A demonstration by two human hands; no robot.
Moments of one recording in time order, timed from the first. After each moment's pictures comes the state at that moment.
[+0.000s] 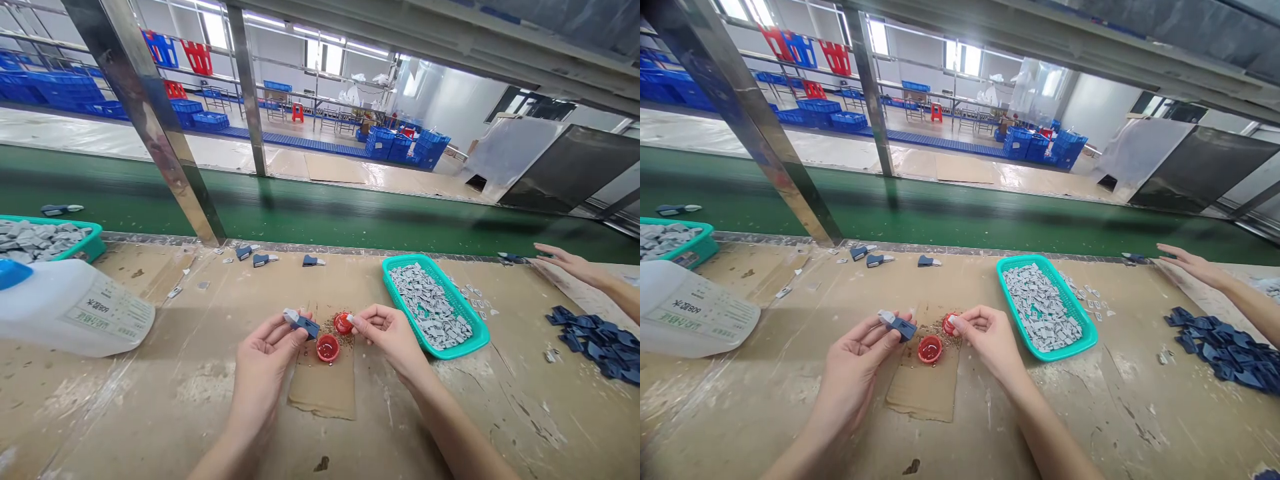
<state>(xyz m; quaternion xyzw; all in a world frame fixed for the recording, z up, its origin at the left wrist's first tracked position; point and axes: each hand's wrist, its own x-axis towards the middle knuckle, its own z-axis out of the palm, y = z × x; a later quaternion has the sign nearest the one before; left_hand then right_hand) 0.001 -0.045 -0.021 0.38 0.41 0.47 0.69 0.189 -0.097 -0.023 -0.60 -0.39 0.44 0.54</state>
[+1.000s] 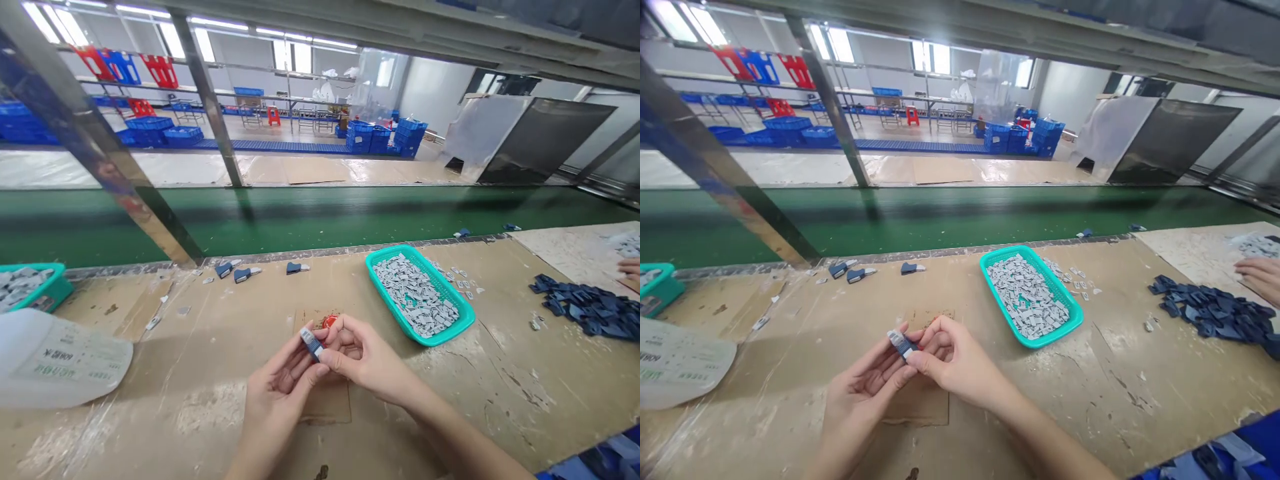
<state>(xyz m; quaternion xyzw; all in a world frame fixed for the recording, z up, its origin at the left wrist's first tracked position) 0.017 -0.071 -0.012 0.47 0.40 0.40 0.68 0.167 -0.113 0.006 -0.50 -0.45 0.54 0.51</state>
